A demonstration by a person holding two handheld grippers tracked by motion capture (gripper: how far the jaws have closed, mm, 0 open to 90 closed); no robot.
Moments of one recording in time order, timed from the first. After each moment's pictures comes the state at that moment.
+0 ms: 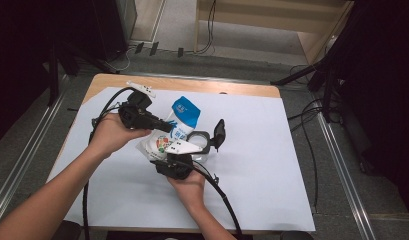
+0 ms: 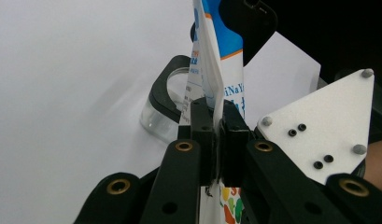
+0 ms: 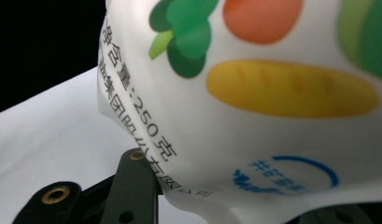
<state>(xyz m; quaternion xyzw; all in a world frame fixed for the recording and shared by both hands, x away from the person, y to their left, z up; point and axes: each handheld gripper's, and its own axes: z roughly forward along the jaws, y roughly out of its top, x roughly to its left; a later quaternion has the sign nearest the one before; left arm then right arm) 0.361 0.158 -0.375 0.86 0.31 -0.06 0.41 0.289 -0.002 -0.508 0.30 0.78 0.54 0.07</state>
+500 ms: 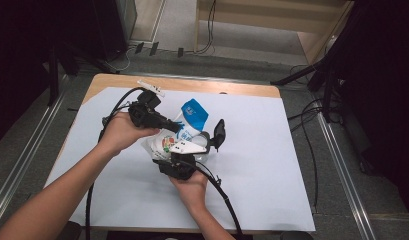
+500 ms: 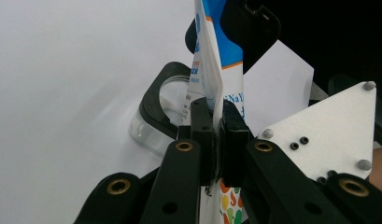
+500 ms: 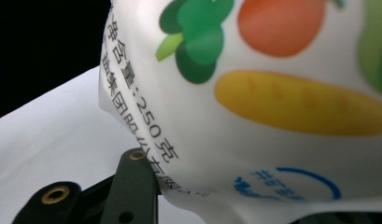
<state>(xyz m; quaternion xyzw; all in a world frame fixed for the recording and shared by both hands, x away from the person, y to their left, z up) 0.372 0.144 -0.382 0.85 0.31 -0.09 0.41 0.290 -0.009 -0.511 0.33 0.77 0.54 0.07</state>
